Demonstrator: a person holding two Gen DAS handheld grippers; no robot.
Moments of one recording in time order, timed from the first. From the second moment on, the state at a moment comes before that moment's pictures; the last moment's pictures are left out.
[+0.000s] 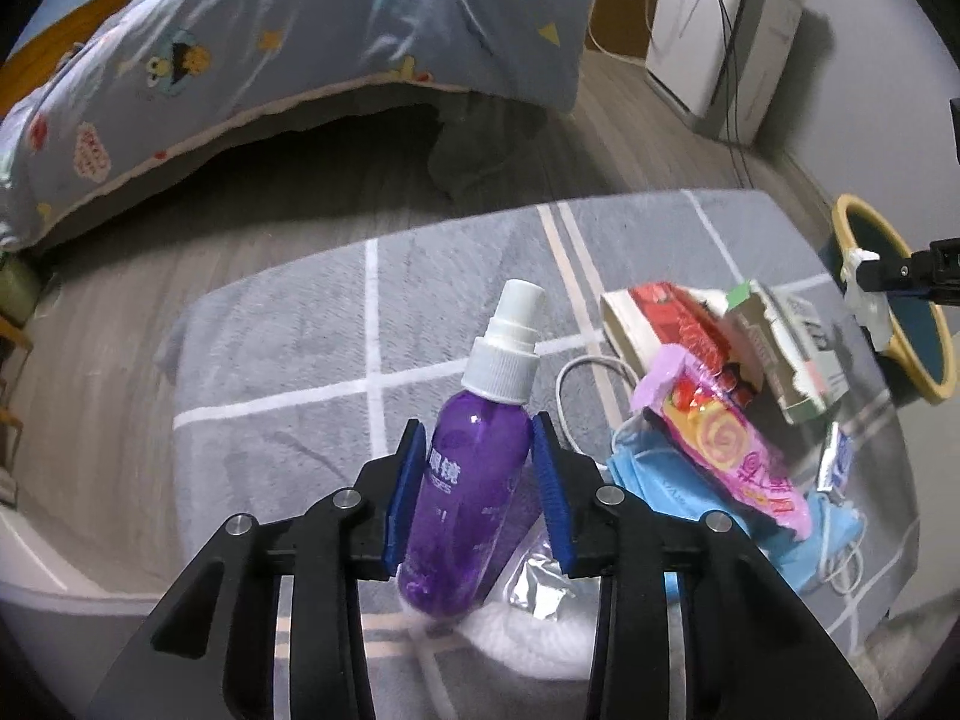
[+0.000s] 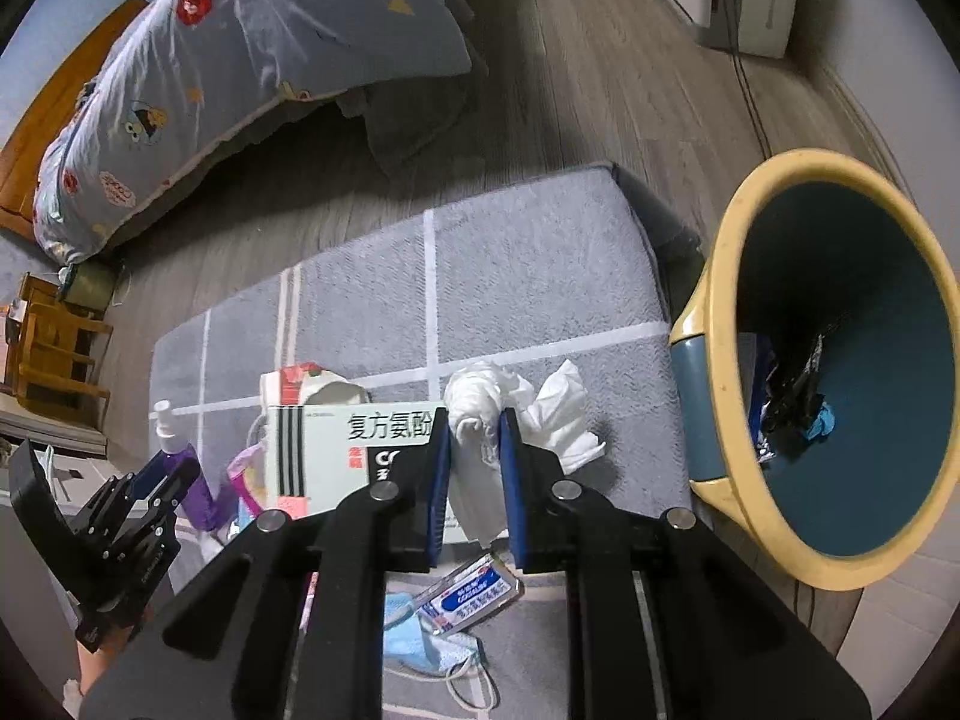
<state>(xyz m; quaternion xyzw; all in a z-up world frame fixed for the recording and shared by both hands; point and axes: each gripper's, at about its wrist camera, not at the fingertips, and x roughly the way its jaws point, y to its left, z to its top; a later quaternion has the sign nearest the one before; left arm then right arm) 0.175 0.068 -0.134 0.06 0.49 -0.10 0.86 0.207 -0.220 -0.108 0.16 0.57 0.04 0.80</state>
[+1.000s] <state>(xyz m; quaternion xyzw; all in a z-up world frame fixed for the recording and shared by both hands) 0.145 -0.030 0.030 0.06 0.39 -0.18 0.90 0.155 -0.293 -0.008 0.17 0.47 0.06 0.87</state>
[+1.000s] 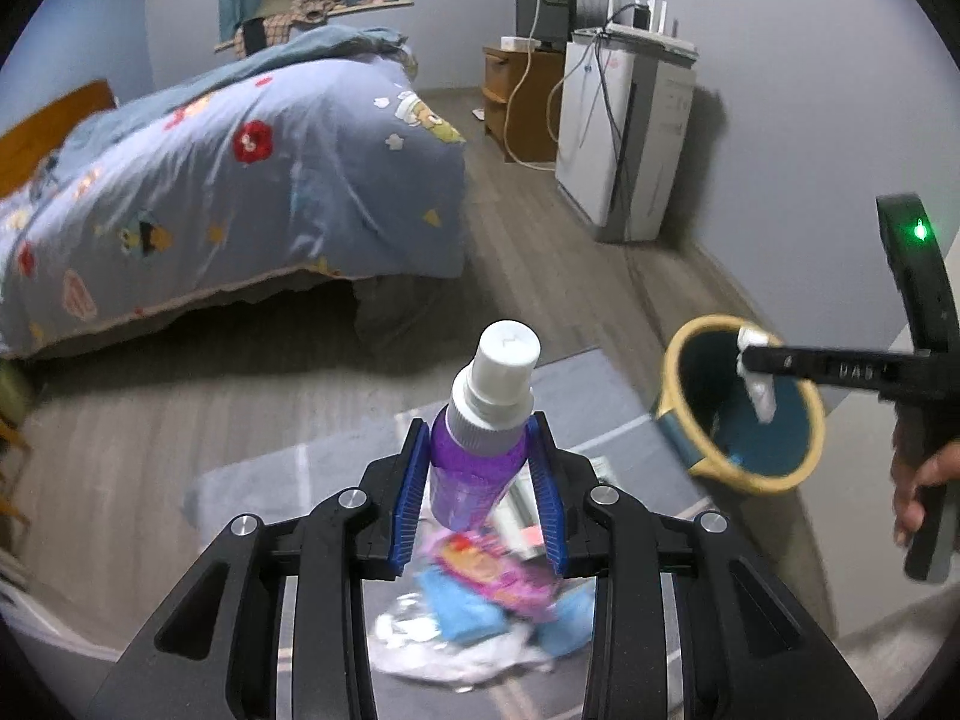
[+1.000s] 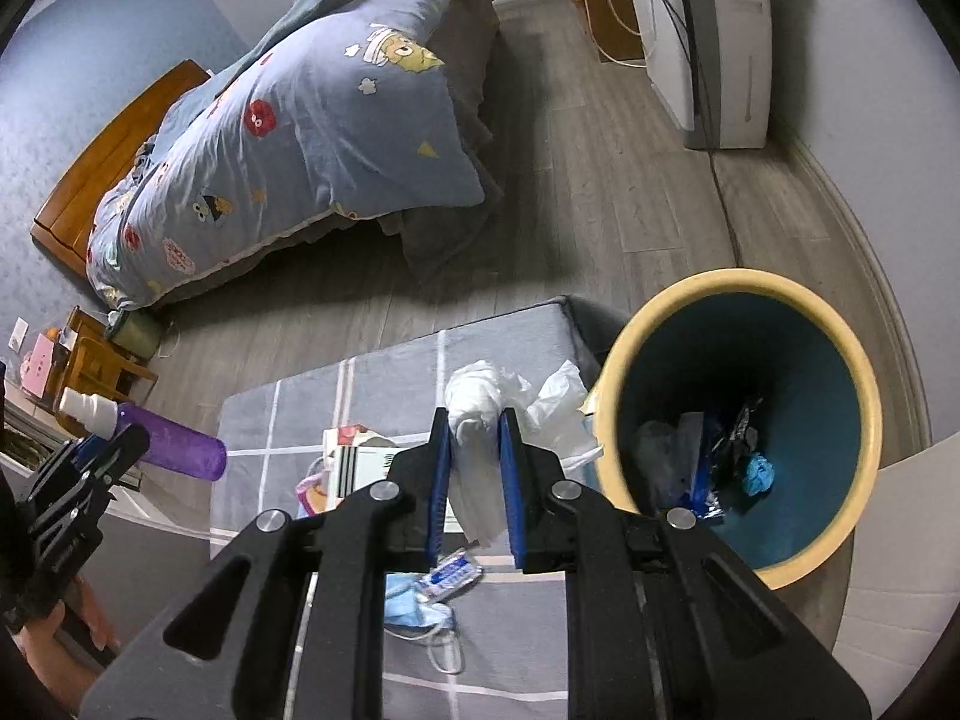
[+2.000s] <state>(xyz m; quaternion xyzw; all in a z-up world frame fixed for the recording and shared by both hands) 0.163 -0.169 0.005 0.10 0.39 -0.26 0.88 0.140 -0.417 -0.056 0.22 0.48 -0.02 0.85</state>
